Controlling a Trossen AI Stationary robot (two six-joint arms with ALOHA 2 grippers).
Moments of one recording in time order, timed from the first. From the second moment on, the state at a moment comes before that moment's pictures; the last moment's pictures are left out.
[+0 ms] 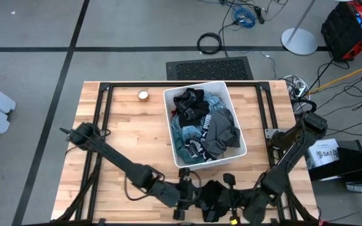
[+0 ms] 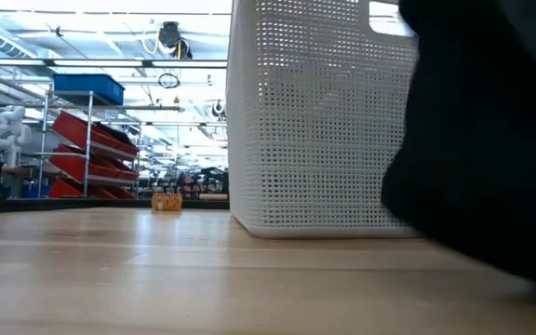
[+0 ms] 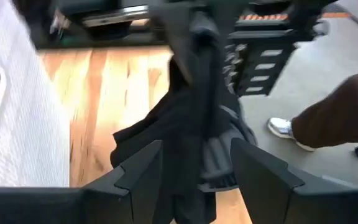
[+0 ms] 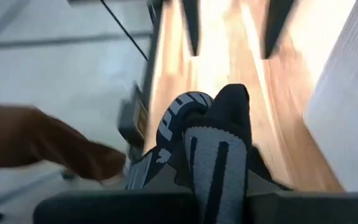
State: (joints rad) left arm -0.55 1.94 1.57 -0.16 -0.33 -0.26; right arm 0.90 1.63 1.15 -0.30 0.60 0.70
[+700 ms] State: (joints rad) left arm -0.76 1.75 1.55 -0.31 -0.69 -0.20; right arm 0.72 1.13 1.15 0.16 0.60 -0.27
